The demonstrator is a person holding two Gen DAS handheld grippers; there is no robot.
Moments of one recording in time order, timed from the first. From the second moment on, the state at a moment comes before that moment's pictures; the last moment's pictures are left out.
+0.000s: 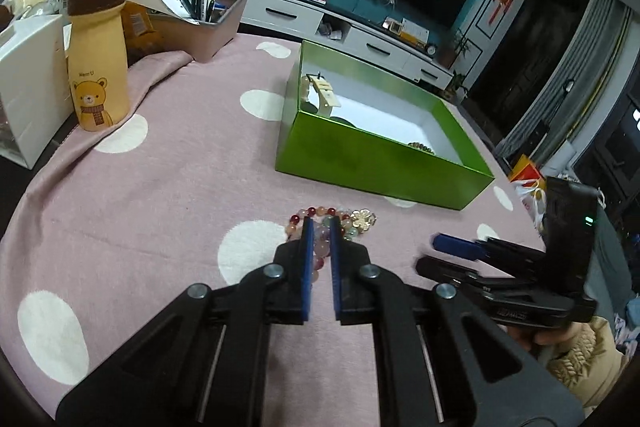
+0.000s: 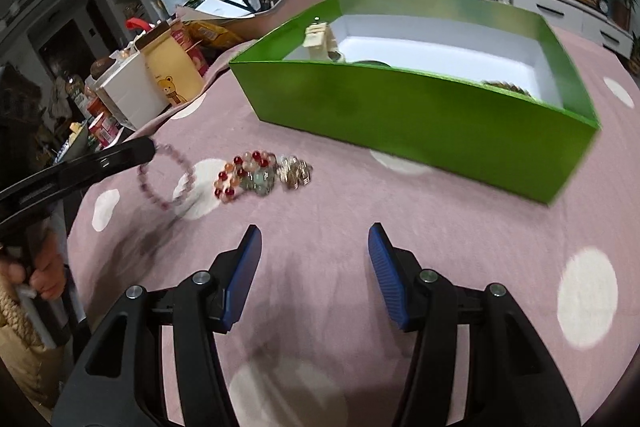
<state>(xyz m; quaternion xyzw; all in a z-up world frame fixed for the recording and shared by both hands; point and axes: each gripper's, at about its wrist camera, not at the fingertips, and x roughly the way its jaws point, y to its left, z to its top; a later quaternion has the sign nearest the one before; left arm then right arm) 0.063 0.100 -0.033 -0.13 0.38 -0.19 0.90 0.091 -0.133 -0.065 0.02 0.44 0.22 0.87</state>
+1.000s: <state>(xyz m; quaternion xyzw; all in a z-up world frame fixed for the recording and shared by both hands) 0.060 0.101 -0.034 -0.13 0.38 -0.20 0.89 0.101 -0.115 -0.052 -0.02 0.40 0.23 0.89</state>
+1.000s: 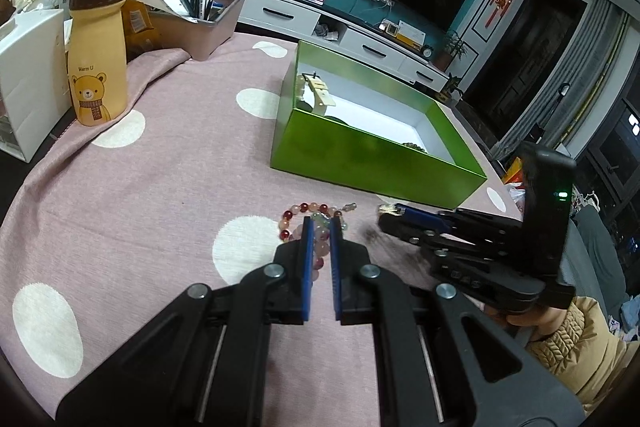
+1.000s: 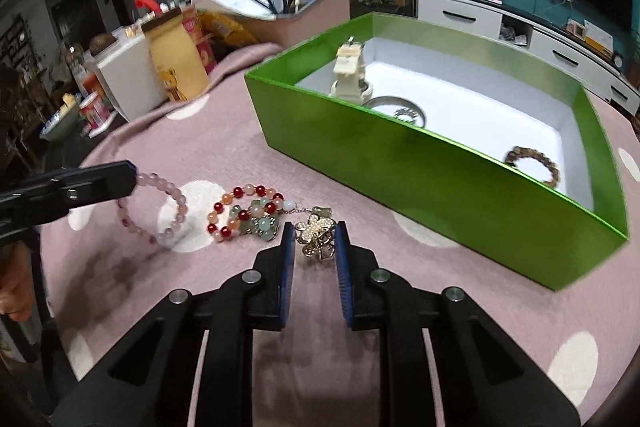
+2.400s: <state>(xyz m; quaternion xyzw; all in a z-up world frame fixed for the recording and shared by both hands) 0.048 0.039 0.028 -0.08 0.35 -0.22 0.91 0.017 -0.227 0.013 0.11 0.30 0.18 0.93</state>
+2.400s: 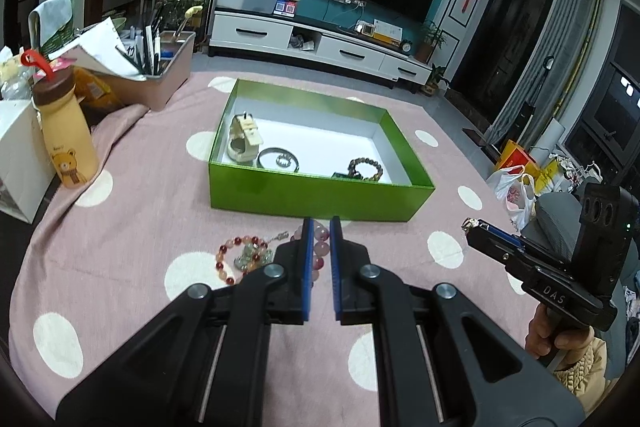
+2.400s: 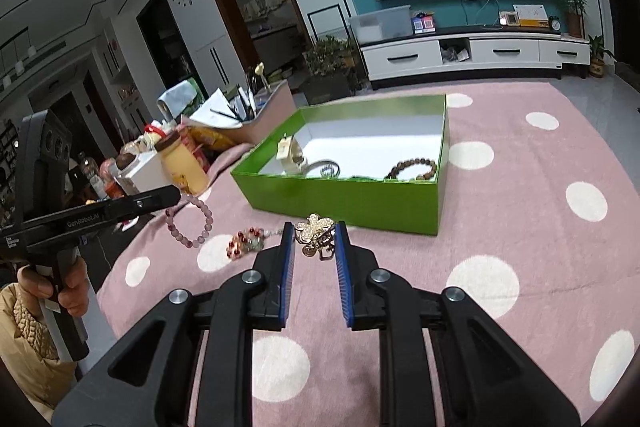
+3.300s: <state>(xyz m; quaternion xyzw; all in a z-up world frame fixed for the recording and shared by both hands) 0.132 0.004 0.056 -0.06 0.33 -0.22 0.92 0.080 -0.226 0.039 0.09 0.26 0.18 0.94</state>
